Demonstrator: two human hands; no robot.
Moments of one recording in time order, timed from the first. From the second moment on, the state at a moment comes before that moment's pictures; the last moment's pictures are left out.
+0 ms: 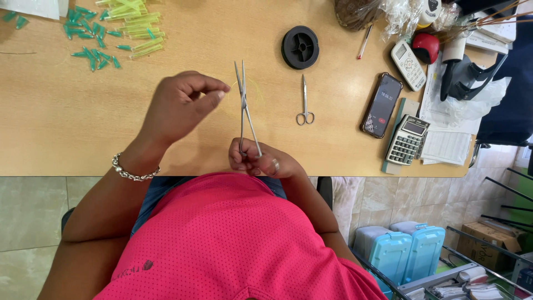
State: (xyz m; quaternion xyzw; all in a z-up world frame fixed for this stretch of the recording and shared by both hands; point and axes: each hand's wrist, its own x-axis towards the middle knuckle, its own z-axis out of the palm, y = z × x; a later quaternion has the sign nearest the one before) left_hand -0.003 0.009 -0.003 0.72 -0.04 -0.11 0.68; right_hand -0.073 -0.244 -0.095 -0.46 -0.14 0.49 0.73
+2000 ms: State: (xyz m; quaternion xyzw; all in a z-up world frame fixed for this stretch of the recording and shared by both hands) left_hand -0.021 -0.015 -0.069 0.59 0.02 -0.20 0.78; right_hand 0.010 -0.222 -0.048 -0.76 -0.28 -0.08 0.59
